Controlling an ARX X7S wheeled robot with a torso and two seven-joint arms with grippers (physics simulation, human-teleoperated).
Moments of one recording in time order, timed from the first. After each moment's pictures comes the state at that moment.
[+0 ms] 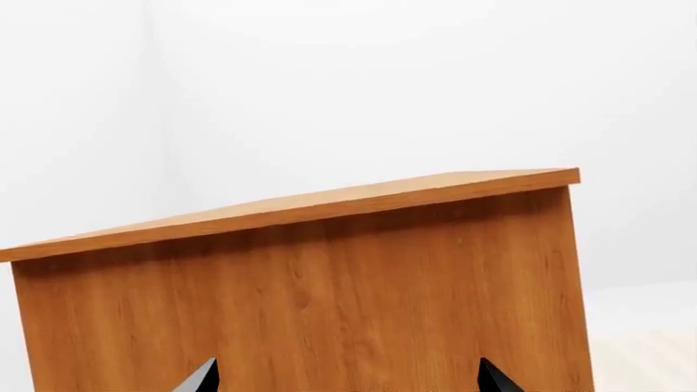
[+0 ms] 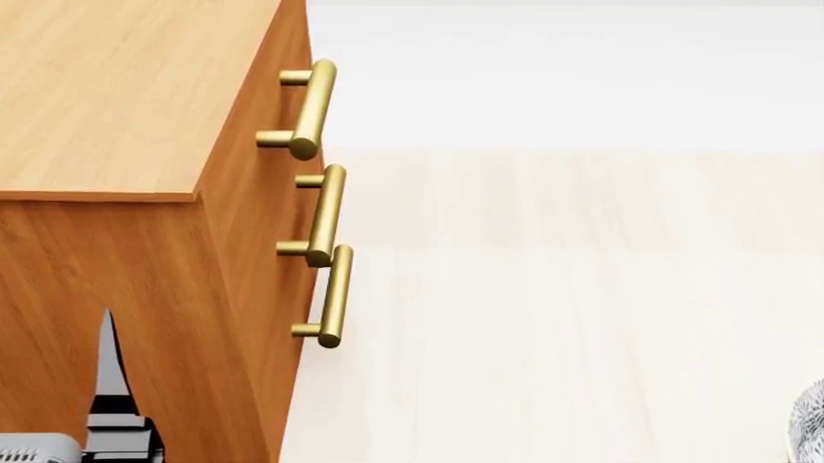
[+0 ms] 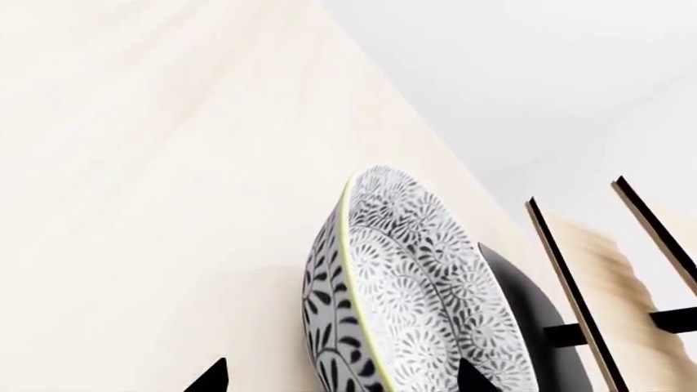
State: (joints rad) left arm -0.09 -0.37 0.32 0.75 -0.12 -0.50 -0.54; right arm -0.31 0.74 0.08 -0.30 -0.06 0.43 0.07
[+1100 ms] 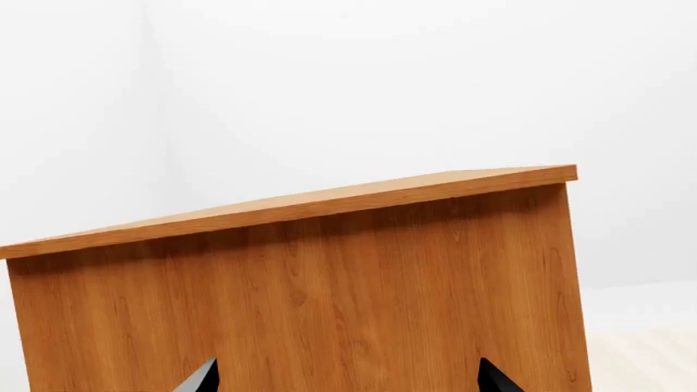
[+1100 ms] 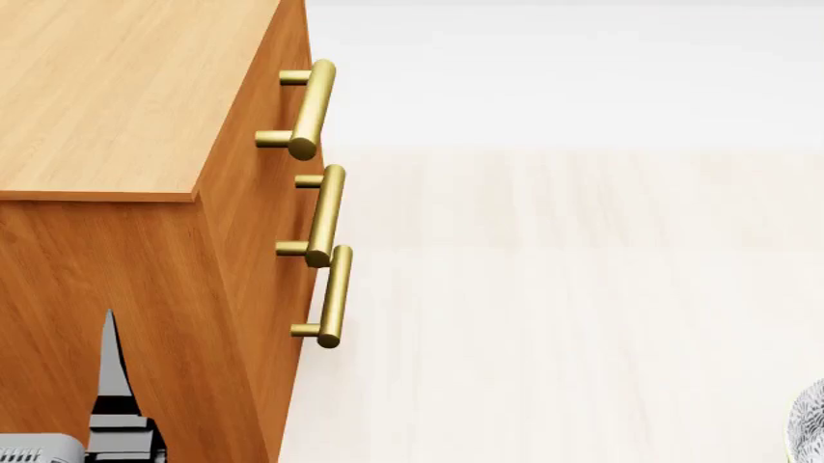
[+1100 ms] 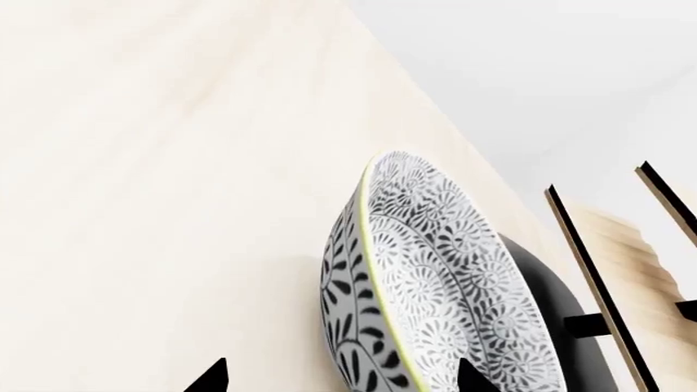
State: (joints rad) left arm -0.09 -0.38 0.33 0.74 -0.13 -0.49 -0.55; right arm -0.29 0.74 0.06 -0.29 -0.03 0.46 0.06
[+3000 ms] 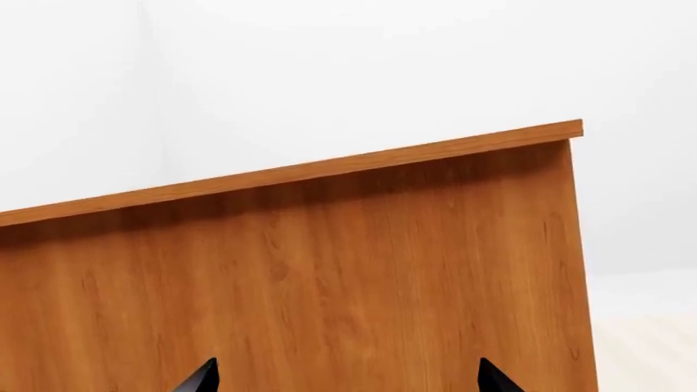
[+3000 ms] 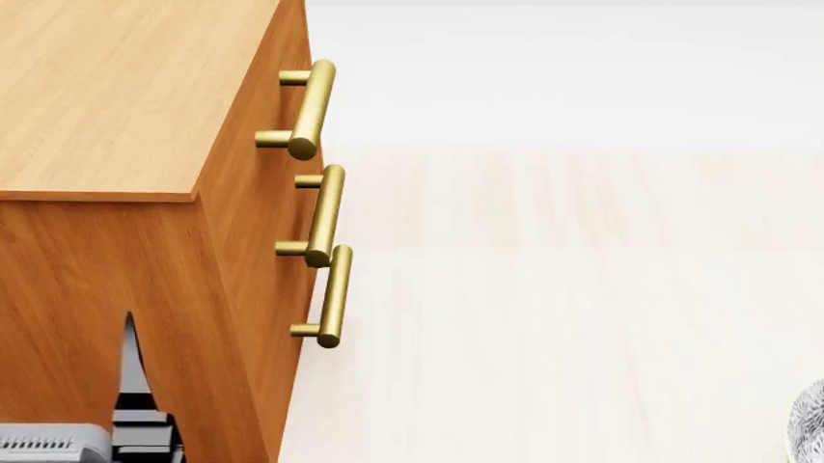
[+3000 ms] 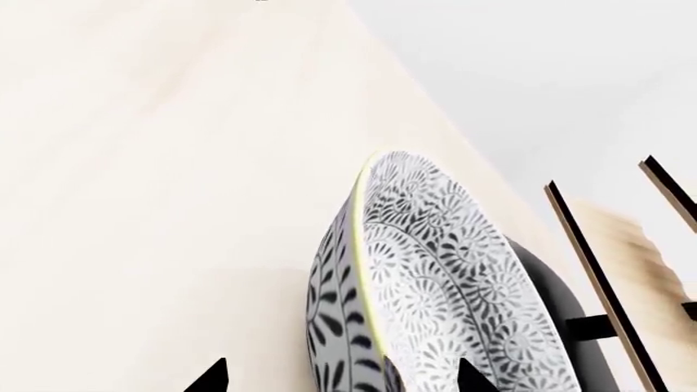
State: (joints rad) left arm -0.12 -0.38 0.36 0.64 -0.14 -0.43 -0.56; right arm -0.12 0.72 -0.03 -0.10 -0.06 0.41 0.06
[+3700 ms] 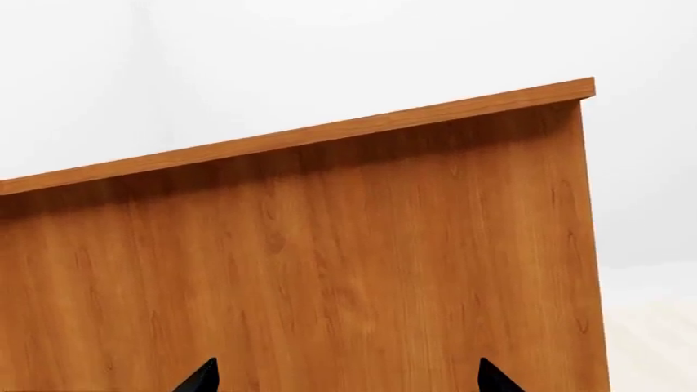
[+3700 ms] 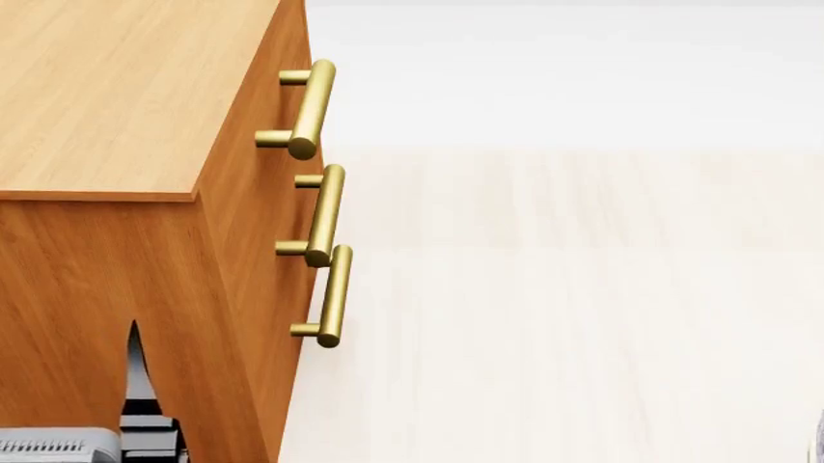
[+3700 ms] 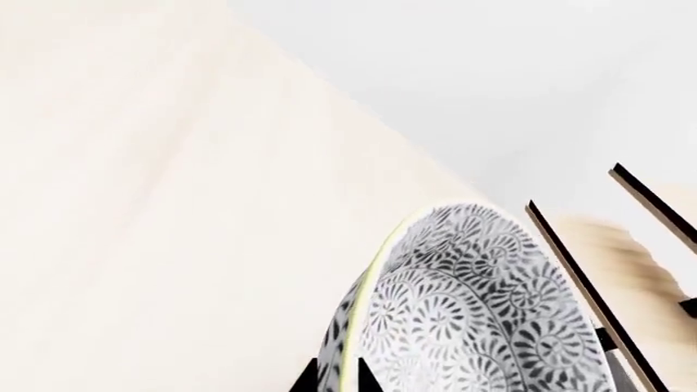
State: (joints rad) left arm -0.11 -0.37 0.37 0.58 -0.13 -0.38 -0.57; right arm -0.08 0.67 0.02 -0.16 0.02 0.40 0.08
